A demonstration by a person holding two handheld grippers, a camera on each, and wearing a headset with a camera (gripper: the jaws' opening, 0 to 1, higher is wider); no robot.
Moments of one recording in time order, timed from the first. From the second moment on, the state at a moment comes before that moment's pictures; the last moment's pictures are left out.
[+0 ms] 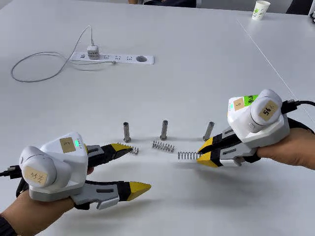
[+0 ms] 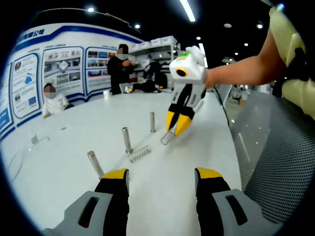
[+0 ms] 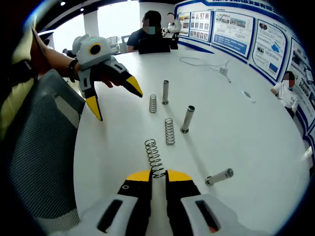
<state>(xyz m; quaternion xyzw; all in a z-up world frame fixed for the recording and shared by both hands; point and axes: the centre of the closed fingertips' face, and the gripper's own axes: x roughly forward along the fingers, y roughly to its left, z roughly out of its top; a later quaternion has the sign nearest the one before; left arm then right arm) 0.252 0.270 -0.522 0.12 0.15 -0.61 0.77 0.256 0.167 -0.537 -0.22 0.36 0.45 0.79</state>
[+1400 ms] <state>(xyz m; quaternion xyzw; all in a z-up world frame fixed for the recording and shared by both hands) 0.234 0.239 -0.530 0.16 0.14 -0.65 0.73 0.234 0.225 -0.537 -0.25 0.36 0.53 0.73</state>
